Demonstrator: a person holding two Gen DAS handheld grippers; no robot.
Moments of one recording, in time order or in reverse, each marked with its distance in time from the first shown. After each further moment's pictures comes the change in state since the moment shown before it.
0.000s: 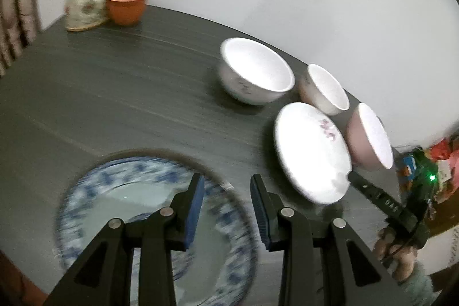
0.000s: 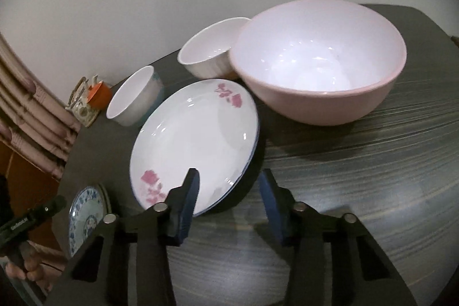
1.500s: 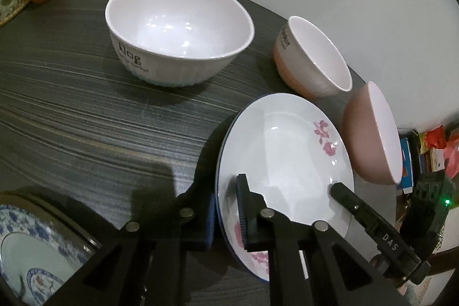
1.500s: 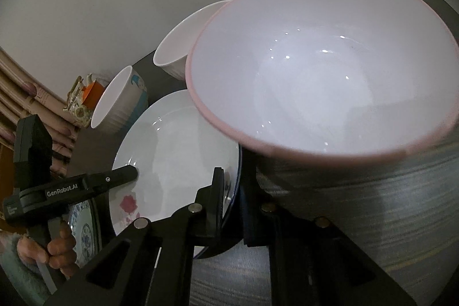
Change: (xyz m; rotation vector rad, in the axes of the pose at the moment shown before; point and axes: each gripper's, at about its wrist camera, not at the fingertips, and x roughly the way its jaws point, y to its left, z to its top) left arm 0.106 -0.056 0.028 0.022 0.183 -0.058; right arm 0.038 -0.023 0.023 0.020 0.088 0.063
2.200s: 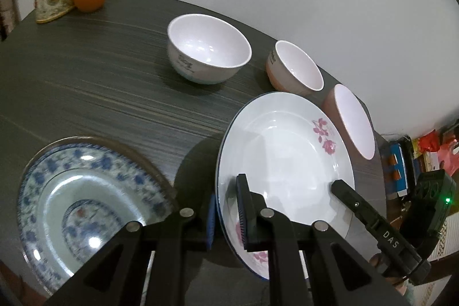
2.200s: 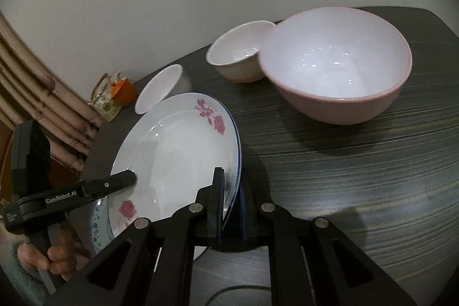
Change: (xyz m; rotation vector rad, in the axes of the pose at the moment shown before) left arm -0.072 0.005 -0.036 -0.022 -0.101 0.009; right arm -0.056 0.045 -0.030 -0.052 -0.064 0.036
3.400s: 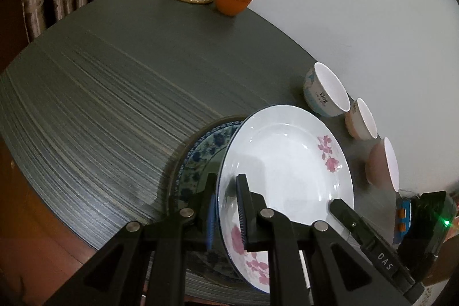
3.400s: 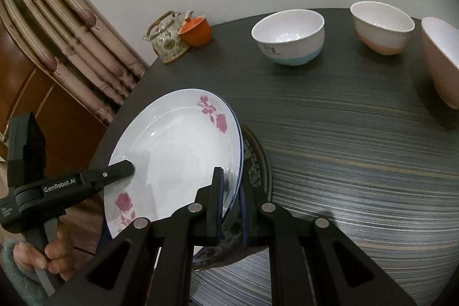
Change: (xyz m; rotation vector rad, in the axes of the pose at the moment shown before) left arm -0.100 0.157 -0.068 -0.290 -0.143 0.116; right arm 0.051 0.152 -0.062 -0.211 0.126 0.102
